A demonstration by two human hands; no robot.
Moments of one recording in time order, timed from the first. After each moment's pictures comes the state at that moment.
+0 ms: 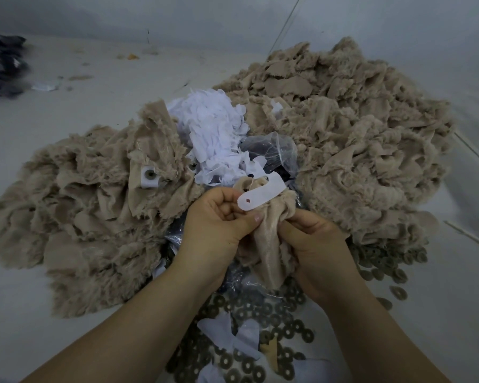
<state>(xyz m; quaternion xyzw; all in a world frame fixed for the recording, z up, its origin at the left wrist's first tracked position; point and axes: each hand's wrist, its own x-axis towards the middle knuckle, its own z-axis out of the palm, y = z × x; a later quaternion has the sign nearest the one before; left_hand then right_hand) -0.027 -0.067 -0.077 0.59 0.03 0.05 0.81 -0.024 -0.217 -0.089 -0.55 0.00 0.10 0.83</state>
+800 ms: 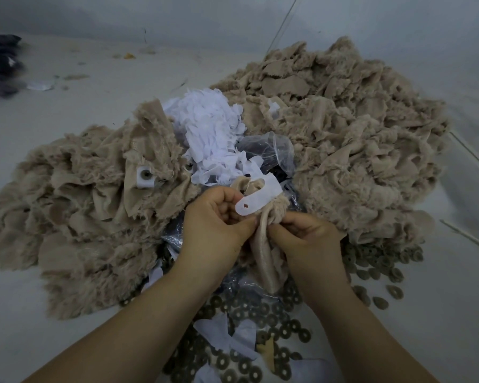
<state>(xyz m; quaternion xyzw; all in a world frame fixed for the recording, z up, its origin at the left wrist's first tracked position) -0.031 -0.070 -0.073 0.69 0.01 0.11 0.72 -0.029 -0.212 -0.090 -0.70 -0.05 -0.06 0.71</state>
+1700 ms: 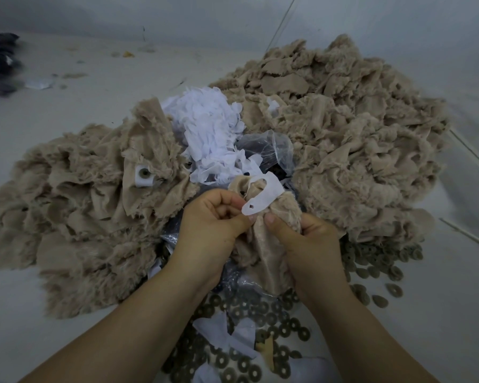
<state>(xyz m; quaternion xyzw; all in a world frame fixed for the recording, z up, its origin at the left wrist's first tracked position) -0.027 -0.067 -0.080 0.64 0.06 0.06 0.77 -0.027 -0.208 -0.099 -0.64 0.05 -0.04 0.77</state>
